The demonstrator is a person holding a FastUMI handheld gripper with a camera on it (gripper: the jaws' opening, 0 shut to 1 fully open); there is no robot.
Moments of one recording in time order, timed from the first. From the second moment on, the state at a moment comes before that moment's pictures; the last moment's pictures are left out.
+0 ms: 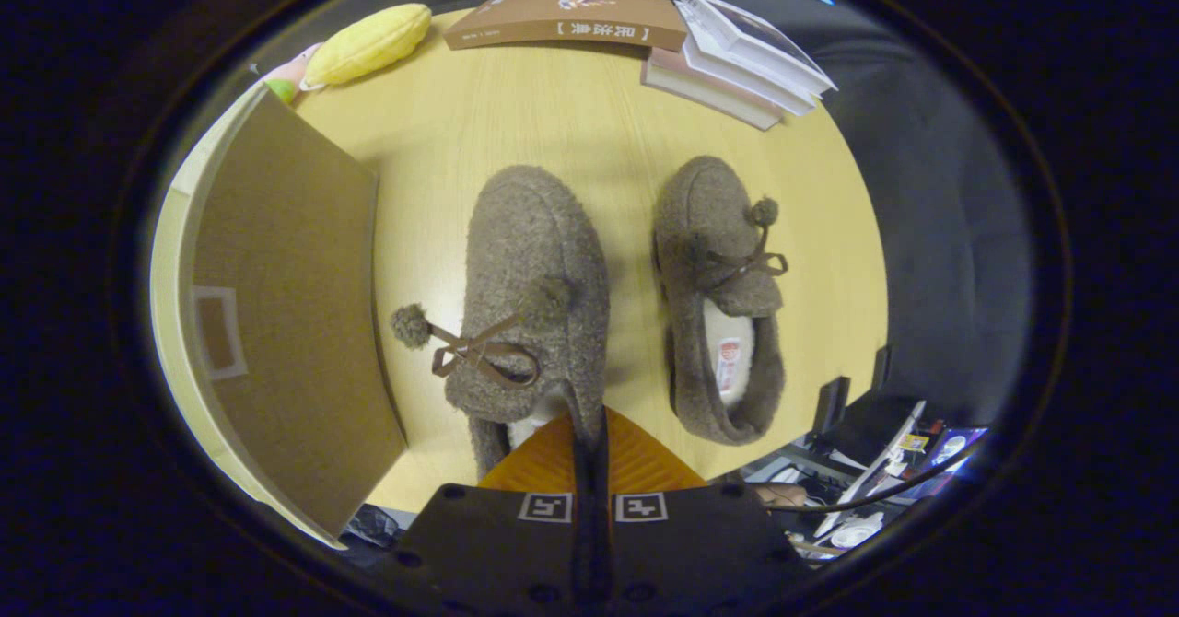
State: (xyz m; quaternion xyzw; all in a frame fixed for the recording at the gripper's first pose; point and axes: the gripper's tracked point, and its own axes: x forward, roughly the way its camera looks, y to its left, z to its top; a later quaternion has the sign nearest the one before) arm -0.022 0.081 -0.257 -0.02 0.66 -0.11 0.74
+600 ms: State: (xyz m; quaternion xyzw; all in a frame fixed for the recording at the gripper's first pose) arm -0.035 0.102 -0.116 -0.04 0.64 -0.18 0.75
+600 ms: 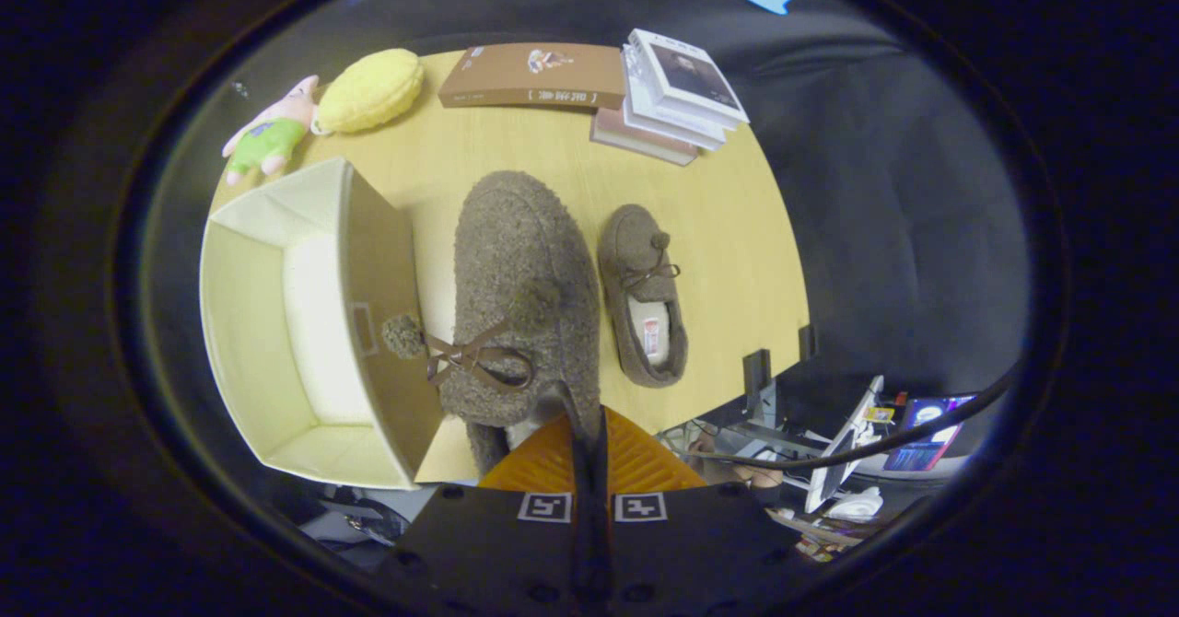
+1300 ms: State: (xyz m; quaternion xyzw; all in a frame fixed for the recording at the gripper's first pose) arm 0.000 0.274 -0.103 0.00 0.63 -0.12 0.77
